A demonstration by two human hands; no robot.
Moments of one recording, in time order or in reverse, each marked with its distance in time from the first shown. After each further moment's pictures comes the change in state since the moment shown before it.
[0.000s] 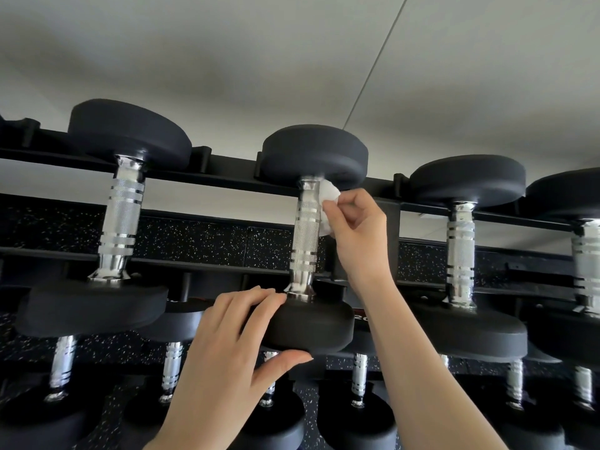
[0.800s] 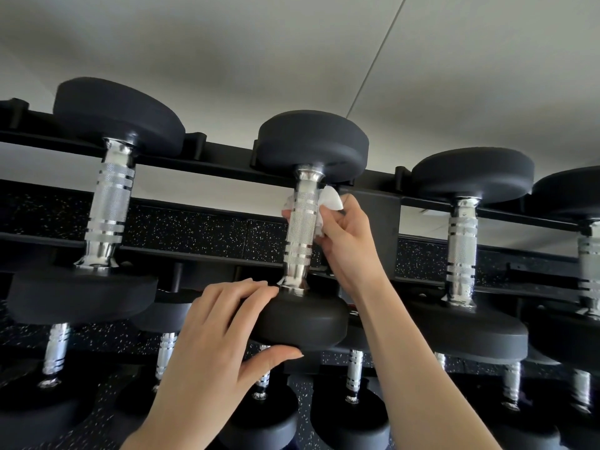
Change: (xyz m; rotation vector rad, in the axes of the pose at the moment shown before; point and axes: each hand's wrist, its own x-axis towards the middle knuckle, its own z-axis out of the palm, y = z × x) left_hand -0.001 -0.001 0.001 0.011 -0.005 0.008; right_hand -0.006 0.013 0.000 0.391 -0.306 0.225
